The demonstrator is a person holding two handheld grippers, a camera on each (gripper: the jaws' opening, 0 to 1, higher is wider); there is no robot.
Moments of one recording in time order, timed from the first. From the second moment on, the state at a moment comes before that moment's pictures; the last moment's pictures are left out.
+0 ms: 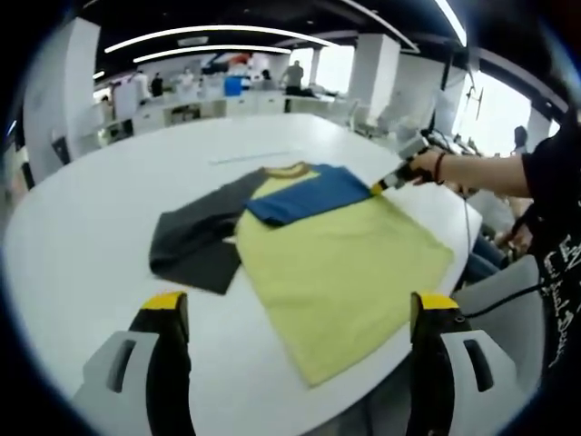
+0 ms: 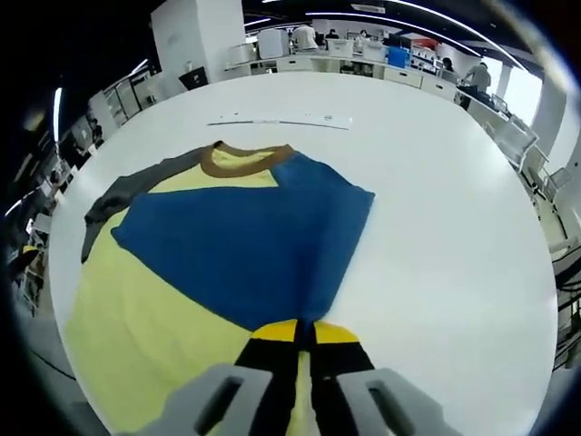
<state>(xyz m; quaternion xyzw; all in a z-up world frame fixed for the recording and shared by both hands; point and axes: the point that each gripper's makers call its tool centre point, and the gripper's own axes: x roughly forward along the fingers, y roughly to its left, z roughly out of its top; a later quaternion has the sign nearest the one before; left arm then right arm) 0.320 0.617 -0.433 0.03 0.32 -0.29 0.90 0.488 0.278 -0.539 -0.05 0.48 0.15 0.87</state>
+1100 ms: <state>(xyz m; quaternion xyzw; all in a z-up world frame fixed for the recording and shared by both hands) 0.324 0.620 -0.428 0.01 0.31 -0.27 0.91 0.502 0.244 -0.542 0.01 0.49 0.16 0.86</state>
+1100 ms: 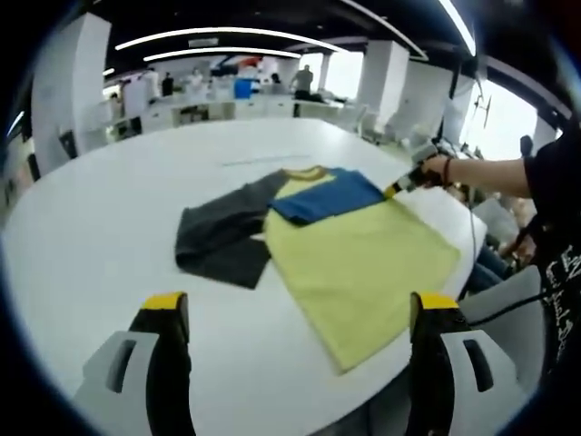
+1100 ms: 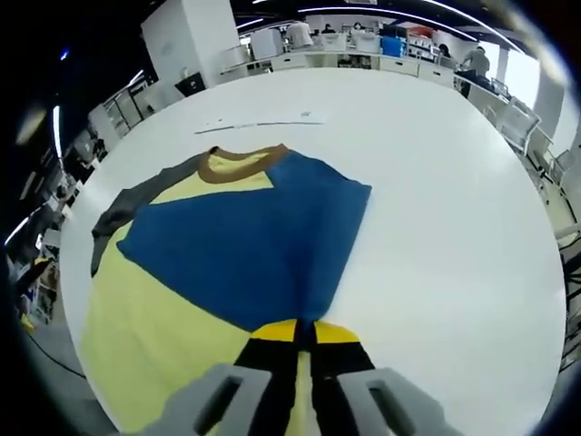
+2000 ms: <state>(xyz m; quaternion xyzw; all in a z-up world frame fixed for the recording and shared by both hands) 0.343 0.637 -0.428 0.01 0.29 -0.25 0.92 0.495 0.266 -0.485 -0.03 0.41 0.22 0.88</state>
